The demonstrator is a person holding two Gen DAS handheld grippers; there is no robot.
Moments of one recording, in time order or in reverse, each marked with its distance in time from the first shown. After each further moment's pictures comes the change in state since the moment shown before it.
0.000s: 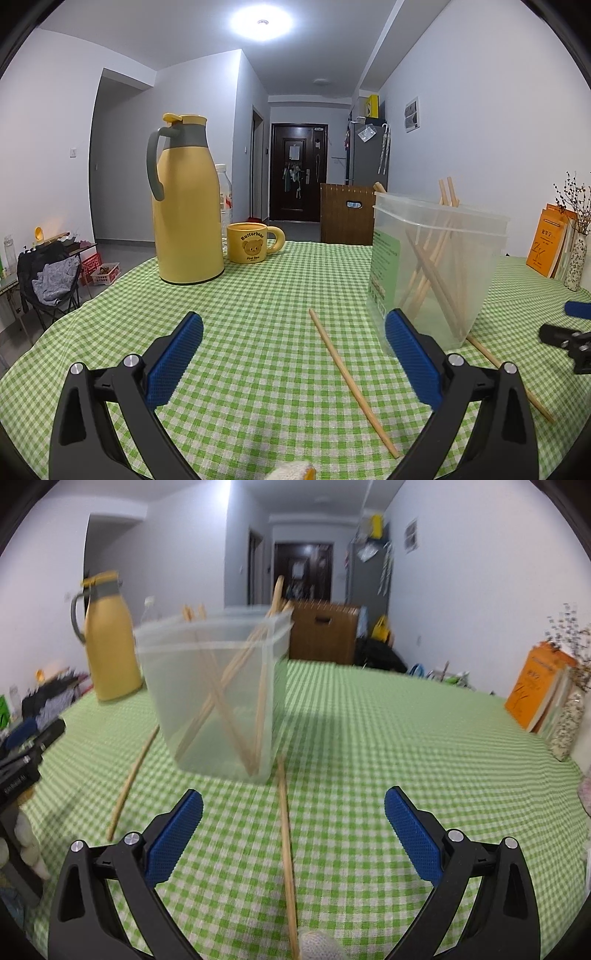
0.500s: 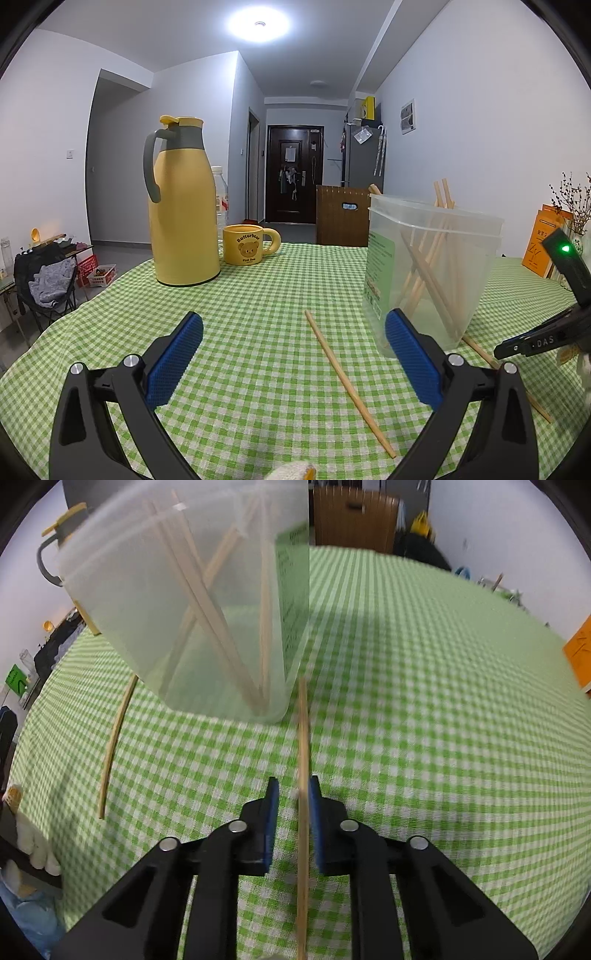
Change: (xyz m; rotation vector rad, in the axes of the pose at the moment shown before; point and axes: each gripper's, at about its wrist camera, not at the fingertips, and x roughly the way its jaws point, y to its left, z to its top) left arm -0.002 0.000 0.000 0.002 -0.008 -0.018; right arm 0.087 -0.007 0.021 0.008 0.466 0.126
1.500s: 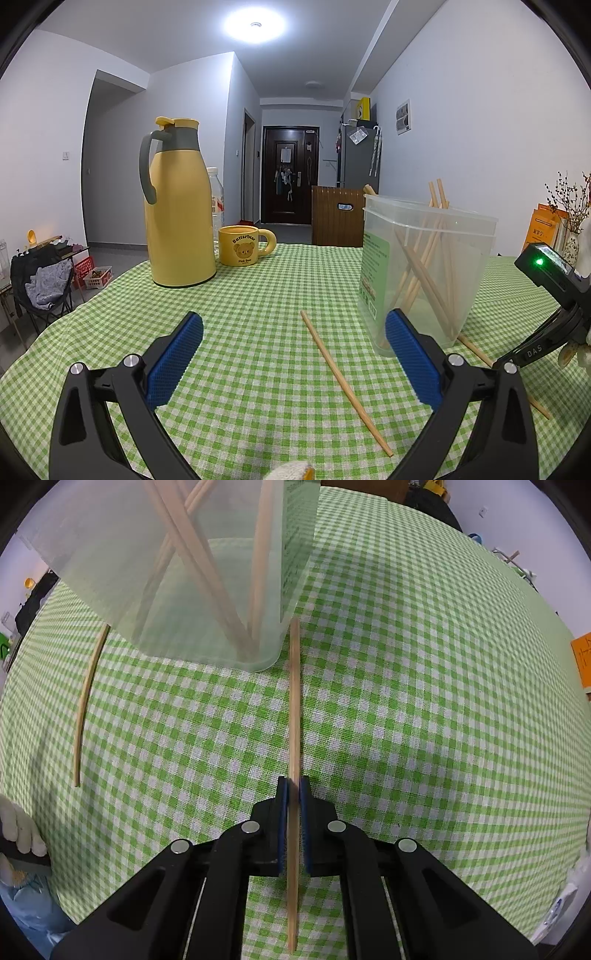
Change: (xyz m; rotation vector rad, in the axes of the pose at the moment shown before) left arm -0.001 -0.002 0.000 0.004 -0.003 -0.017; right arm 0.038 0.006 0.021 -0.030 0.224 -0.055
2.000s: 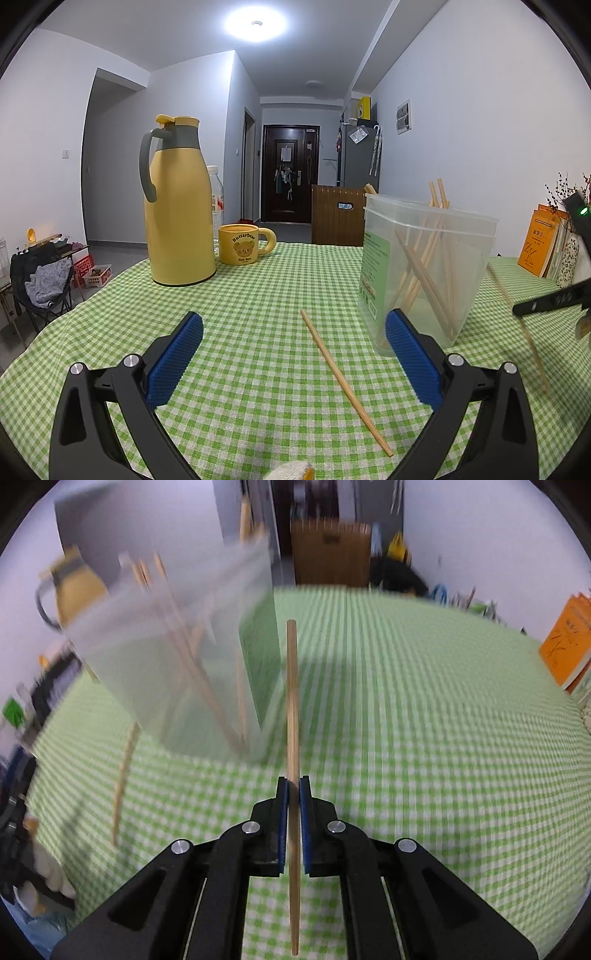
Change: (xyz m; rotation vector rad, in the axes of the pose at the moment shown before) left arm 0.000 0.000 0.000 -0.001 0.004 0.000; right arm -0.076 -0.038 -0.029 0.146 -0.498 0.075
